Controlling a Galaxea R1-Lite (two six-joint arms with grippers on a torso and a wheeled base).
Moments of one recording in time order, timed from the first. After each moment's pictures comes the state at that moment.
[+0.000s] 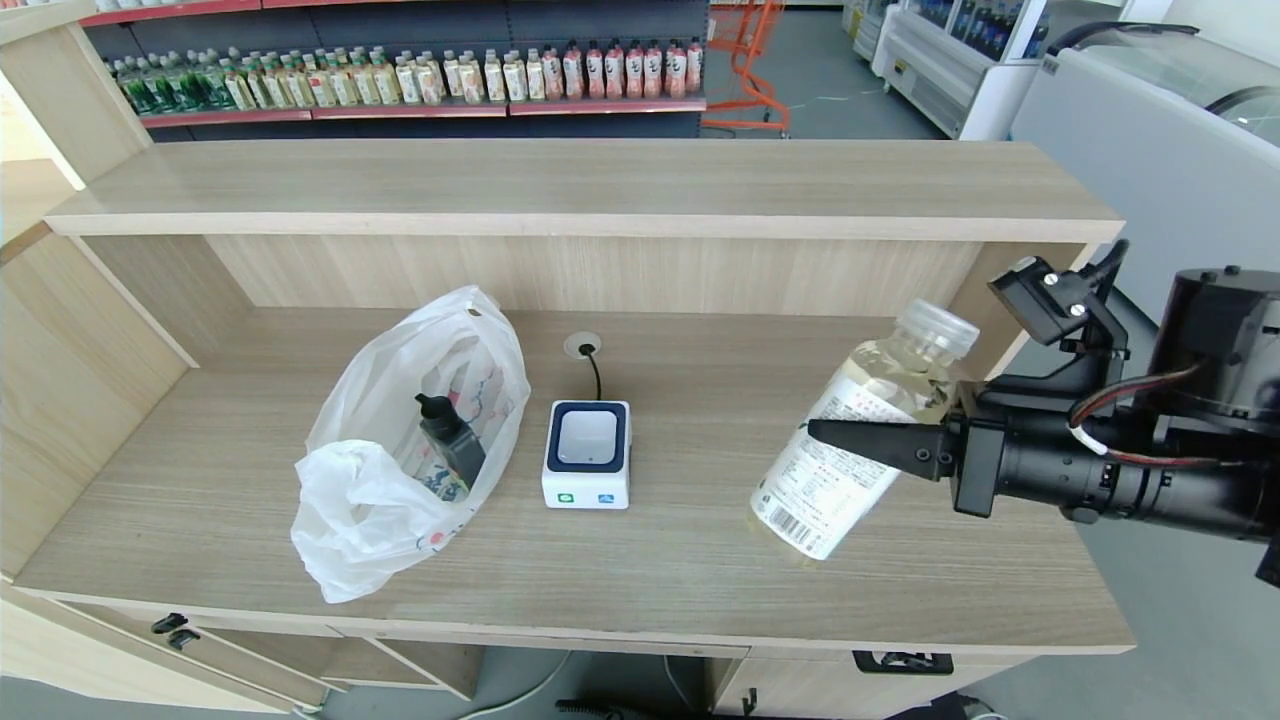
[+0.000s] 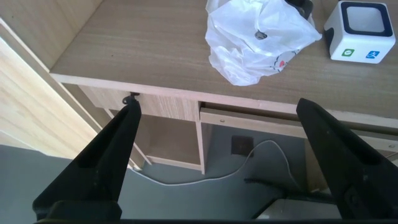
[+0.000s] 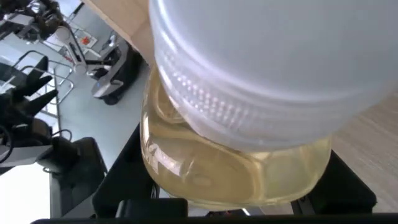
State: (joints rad) left arm 0.00 0.00 0.00 0.05 0.13 0.00; right arm 0.42 1.51 -0.68 -0.71 0.66 0.16
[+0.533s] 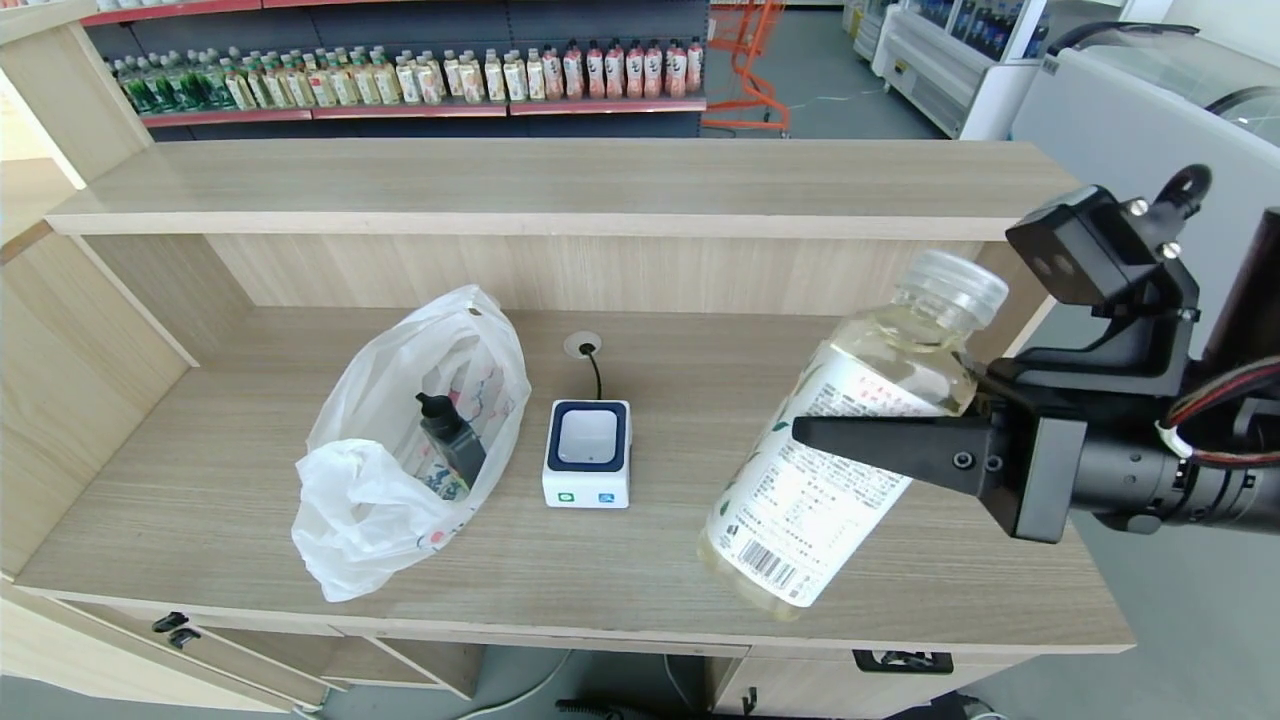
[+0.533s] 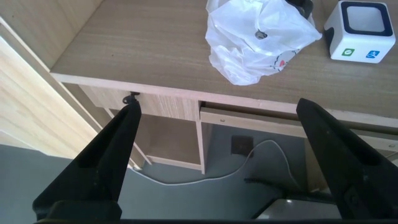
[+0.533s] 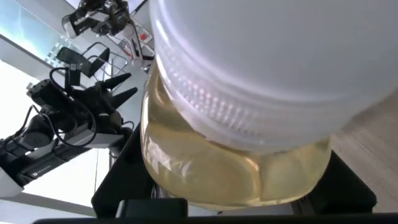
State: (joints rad) left arm 0.00 0.00 0.00 0.05 0.13 0.00; right arm 0.58 1.43 -0.75 -0.64 0.70 0.26
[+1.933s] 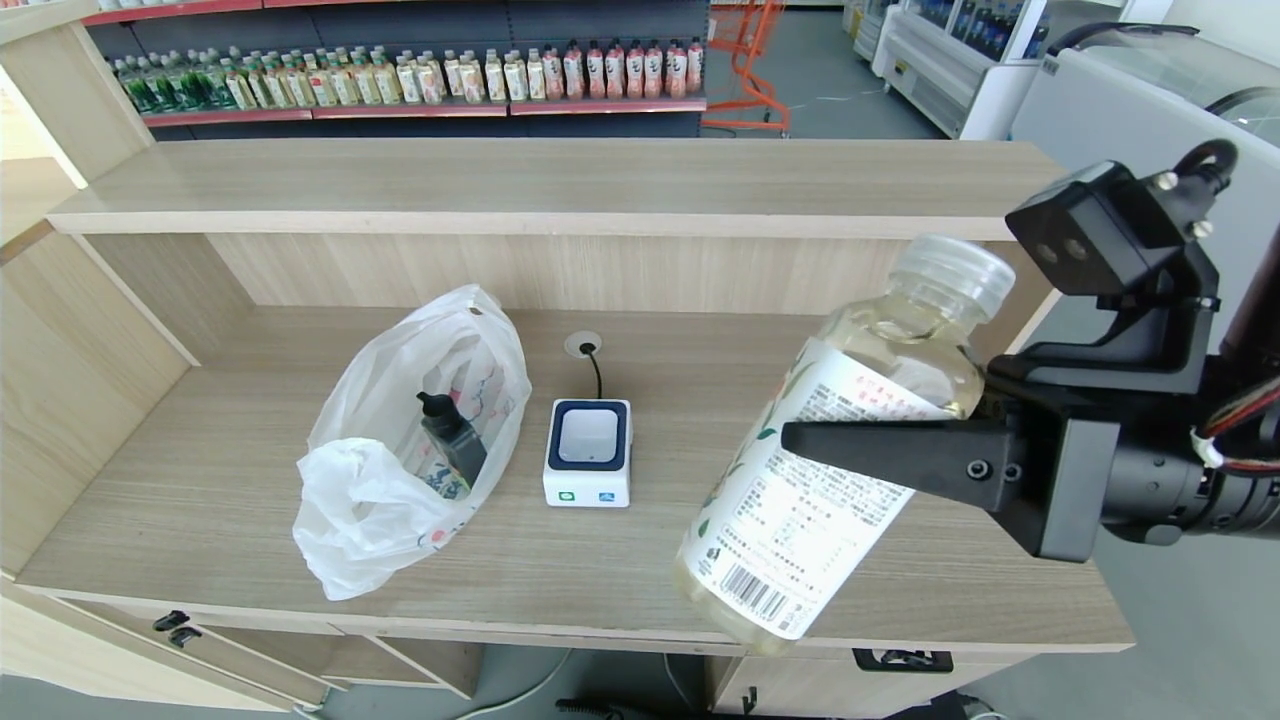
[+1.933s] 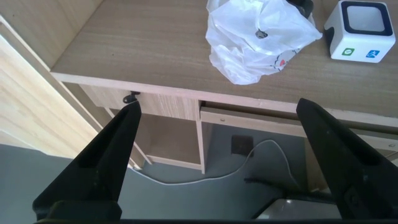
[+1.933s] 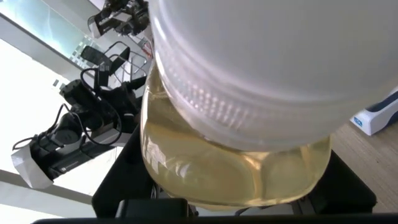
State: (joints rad) left arm 0.00 0.00 0.00 0.05 0.13 0.00; right arm 0.64 1.41 -0.77 -0.64 0.70 0.29
